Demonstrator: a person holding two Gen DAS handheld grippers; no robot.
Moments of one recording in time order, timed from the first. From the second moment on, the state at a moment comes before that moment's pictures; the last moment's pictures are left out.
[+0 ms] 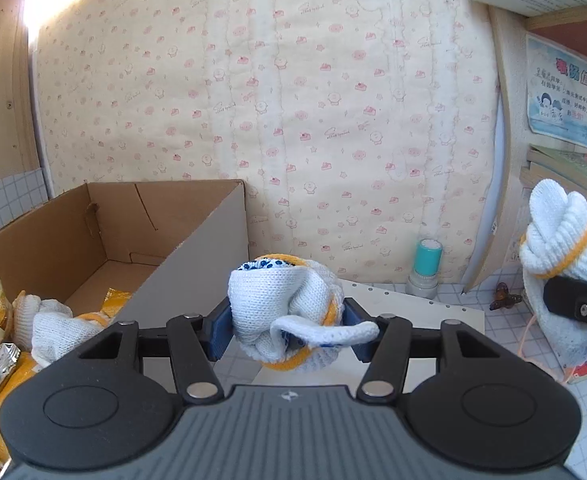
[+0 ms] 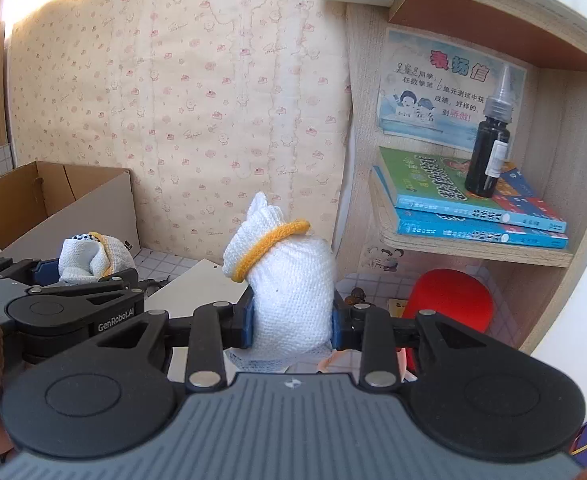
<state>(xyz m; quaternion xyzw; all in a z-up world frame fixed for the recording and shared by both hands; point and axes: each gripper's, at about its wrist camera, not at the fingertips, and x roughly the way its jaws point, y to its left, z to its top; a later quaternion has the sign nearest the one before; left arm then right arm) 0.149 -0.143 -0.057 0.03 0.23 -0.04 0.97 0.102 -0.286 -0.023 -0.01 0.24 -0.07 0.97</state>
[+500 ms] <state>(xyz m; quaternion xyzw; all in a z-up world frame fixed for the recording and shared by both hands) 0.066 -0.096 -0.008 0.03 0.18 -0.04 0.98 0.038 -0.248 0.005 -0.02 0.21 -0.06 0.98</state>
